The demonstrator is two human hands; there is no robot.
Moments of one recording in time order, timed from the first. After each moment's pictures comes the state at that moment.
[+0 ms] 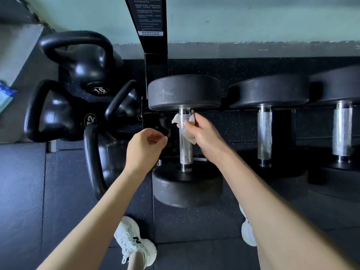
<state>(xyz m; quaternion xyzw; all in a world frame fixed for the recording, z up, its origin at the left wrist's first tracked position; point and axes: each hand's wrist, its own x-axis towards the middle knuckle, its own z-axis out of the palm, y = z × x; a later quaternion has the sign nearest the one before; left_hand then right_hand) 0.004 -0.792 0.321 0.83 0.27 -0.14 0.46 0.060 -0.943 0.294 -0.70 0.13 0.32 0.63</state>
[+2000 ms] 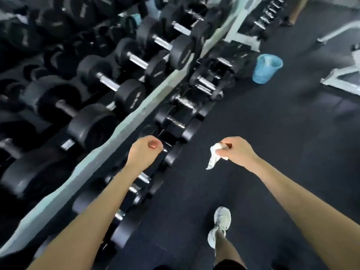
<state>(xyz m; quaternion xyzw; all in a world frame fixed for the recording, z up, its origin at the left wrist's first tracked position) 0.011 -1.445 0.737 0.86 -0.28 -0.24 0.36 -0.183 -1.640 0.735 -0.84 0.41 0.02 0.36</state>
